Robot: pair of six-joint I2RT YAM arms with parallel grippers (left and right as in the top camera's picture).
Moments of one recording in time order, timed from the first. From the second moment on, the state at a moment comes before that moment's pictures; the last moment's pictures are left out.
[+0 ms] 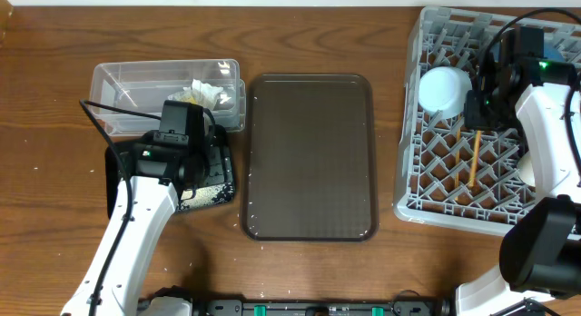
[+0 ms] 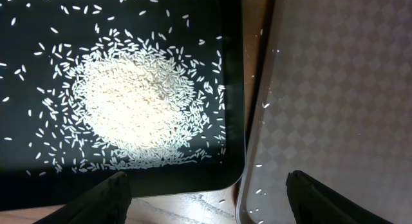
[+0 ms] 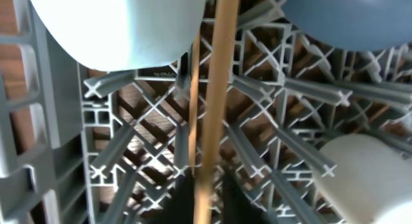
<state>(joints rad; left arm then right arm) -0.13 1.29 0.98 -0.94 0.02 -0.30 -0.14 1.78 1.53 -1.09 0.09 -0.03</state>
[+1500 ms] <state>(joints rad) -0.08 0.46 0.98 -1.05 0.06 -0.17 -0.14 0.76 0.86 -0.78 -0.04 0.13</state>
